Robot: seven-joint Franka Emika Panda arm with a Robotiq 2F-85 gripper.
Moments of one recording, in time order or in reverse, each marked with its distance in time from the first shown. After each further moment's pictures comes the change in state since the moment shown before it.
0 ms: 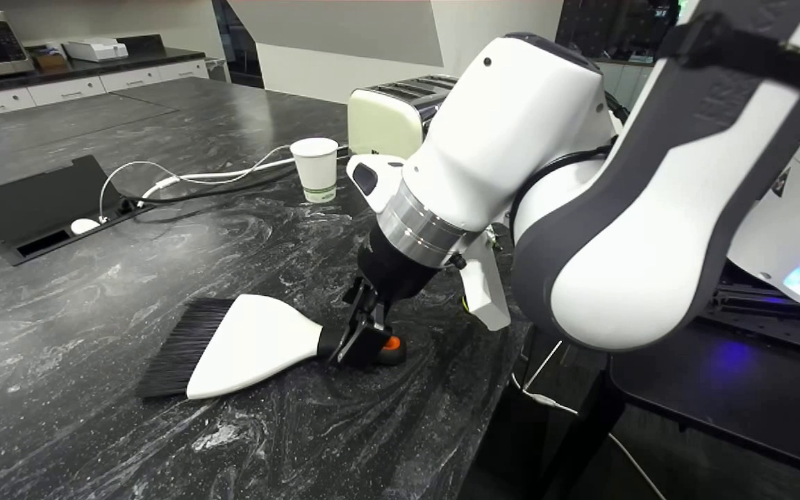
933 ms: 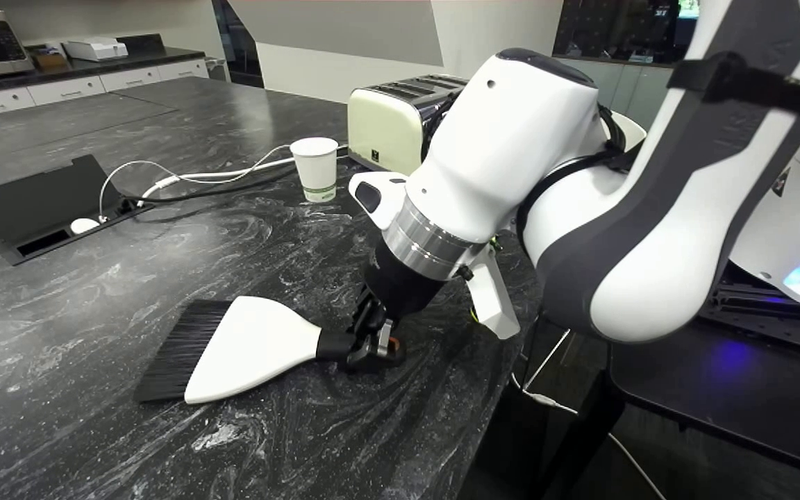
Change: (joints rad) arm -0.048 0.011 0.009 -0.027 -0.263 -0.001 0.185
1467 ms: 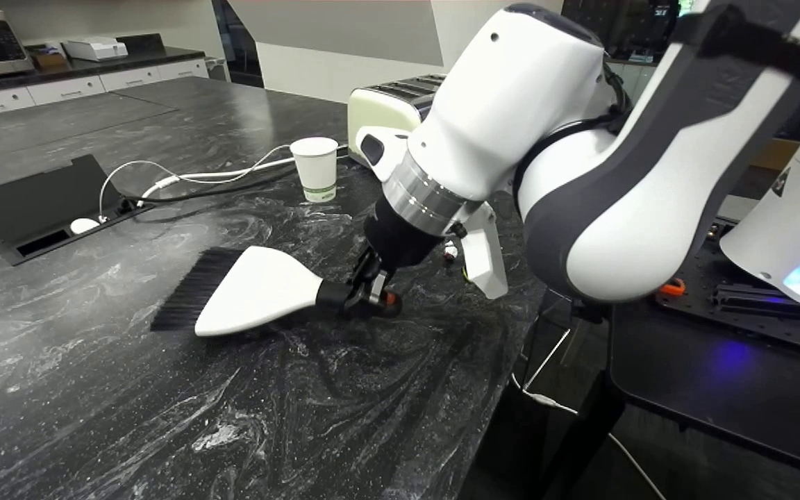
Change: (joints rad) arm 0.138 -0.057 -0.175 -0.050 0.091 -0.022 0.007
